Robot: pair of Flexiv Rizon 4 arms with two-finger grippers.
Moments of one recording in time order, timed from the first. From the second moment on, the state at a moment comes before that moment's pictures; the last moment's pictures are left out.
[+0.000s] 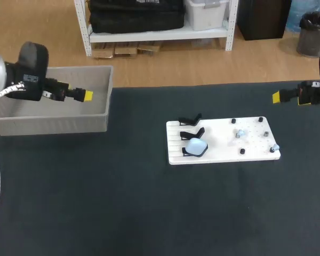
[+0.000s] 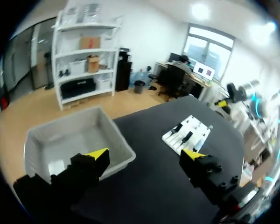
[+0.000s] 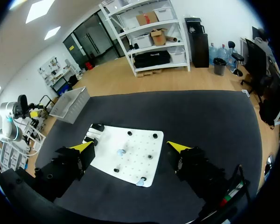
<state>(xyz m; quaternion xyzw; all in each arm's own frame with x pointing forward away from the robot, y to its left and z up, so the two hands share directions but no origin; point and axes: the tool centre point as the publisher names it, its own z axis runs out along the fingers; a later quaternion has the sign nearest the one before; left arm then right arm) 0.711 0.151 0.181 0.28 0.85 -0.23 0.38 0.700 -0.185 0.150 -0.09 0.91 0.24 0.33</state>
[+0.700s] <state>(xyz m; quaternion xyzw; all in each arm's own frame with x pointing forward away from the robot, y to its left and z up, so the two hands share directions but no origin) 0.701 0.078 0.149 0.55 0.69 -0.28 0.37 0.700 -0.185 0.150 -0.09 0.91 0.24 0.33</state>
